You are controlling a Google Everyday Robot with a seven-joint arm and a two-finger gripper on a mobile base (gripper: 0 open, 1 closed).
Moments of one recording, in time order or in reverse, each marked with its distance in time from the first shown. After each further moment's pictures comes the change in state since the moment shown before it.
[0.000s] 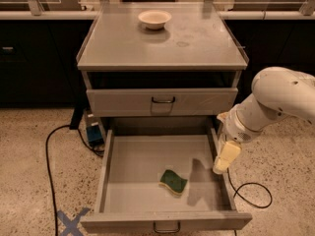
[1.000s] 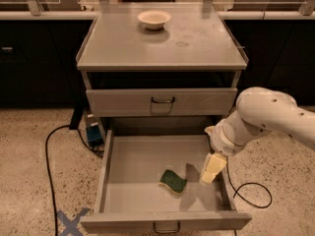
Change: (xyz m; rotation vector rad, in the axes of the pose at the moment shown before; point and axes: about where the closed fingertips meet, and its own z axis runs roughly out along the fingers) arm -0.010 0.024 0.053 -0.053 -0.046 0.016
